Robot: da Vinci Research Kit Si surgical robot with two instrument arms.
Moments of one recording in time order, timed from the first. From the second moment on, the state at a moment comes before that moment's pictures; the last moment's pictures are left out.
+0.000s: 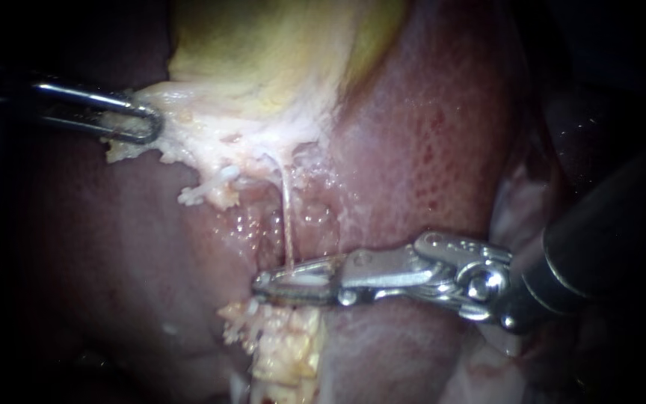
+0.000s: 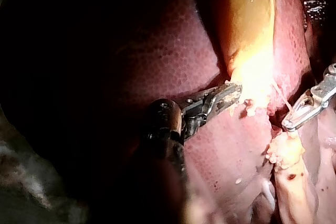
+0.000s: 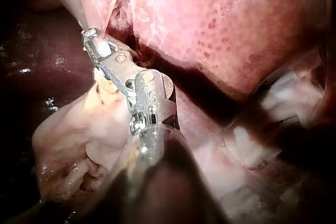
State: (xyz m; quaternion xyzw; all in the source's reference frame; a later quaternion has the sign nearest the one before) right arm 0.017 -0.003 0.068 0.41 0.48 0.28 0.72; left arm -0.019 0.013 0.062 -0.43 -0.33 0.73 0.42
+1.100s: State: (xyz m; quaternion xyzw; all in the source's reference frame) right arm 0.011 -0.001 0.069 0.20 0.57 0.13 0.79; left arm -0.019 0.013 0.062 -0.43 -0.33 0.73 0.42
